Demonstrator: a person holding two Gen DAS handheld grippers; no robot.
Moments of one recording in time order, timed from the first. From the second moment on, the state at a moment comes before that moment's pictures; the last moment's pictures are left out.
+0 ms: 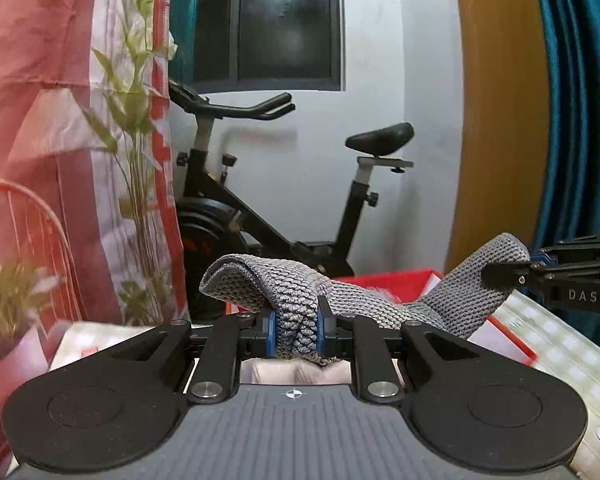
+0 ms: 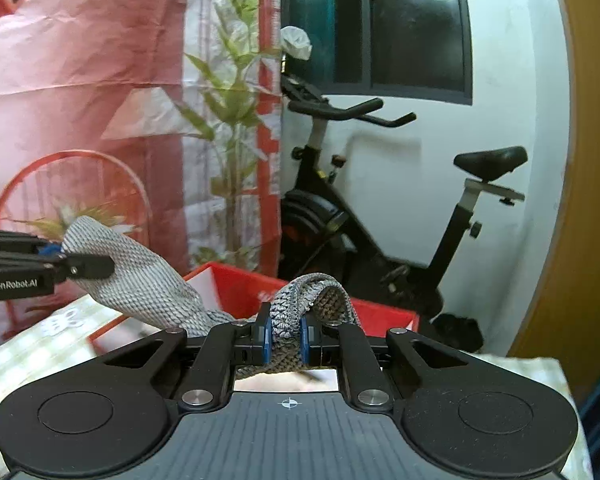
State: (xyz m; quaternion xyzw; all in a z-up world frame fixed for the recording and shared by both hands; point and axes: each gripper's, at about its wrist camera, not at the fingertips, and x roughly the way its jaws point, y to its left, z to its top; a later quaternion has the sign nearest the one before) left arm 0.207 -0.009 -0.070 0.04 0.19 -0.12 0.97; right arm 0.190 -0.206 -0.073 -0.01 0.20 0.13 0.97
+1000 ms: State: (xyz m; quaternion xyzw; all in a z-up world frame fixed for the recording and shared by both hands) left arm 0.298 -0.018 -0.131 0.05 0.30 -0.15 0.94; right arm 0.284 -0.207 -0.153 0.00 0.32 0.08 0.94
